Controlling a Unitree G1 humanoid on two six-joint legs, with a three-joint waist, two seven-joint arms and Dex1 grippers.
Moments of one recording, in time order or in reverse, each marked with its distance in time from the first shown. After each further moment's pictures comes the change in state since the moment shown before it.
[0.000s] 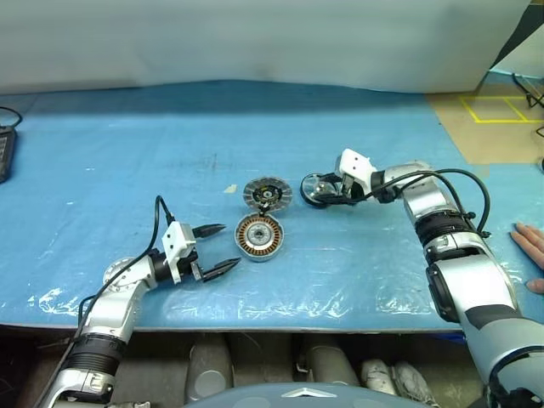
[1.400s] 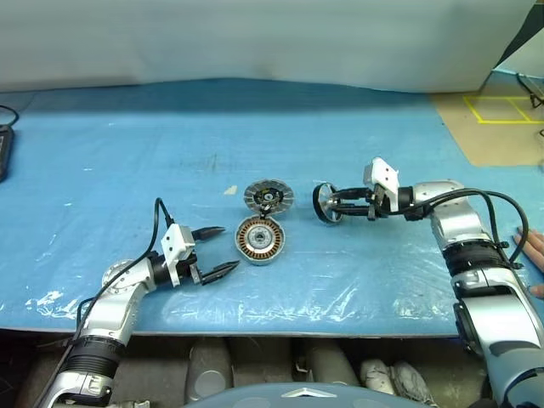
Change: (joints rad) left arm 0.009 0.003 0.000 0.002 -0.004 0.000 -0.019; right arm 0.290 -0.128 -0.083 -0.441 0.281 0.259 0.180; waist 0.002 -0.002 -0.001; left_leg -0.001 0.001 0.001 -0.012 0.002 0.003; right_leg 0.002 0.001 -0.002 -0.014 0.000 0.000
